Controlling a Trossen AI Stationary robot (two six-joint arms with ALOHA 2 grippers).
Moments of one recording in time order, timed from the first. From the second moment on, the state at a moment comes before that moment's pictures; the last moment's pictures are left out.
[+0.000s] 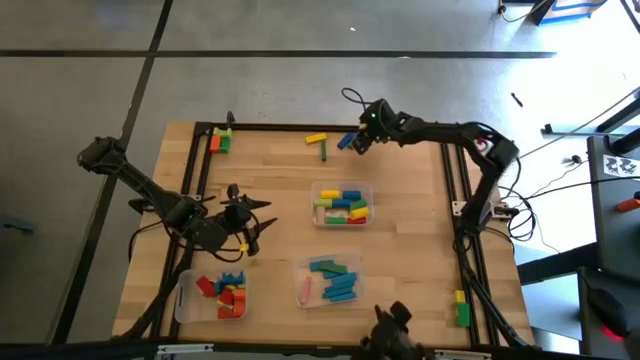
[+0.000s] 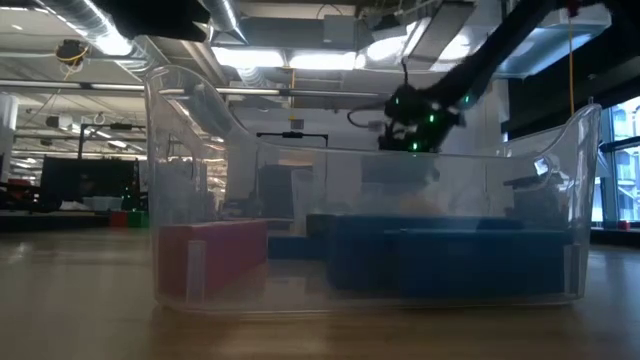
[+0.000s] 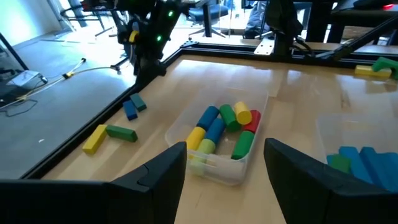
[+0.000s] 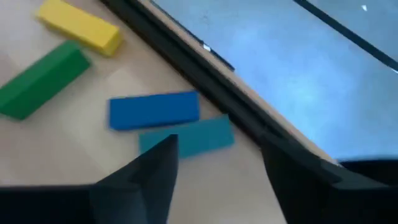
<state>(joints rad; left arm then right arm) -0.57 1.03 0.73 -0.25 -0.98 -0.38 -0.71 1.80 1.10 -0.15 0.09 0.01</state>
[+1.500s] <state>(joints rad) -0.50 1.04 0.73 -0.25 -0.92 -0.38 -0.54 1.60 1.10 -1.00 0.18 0.02</state>
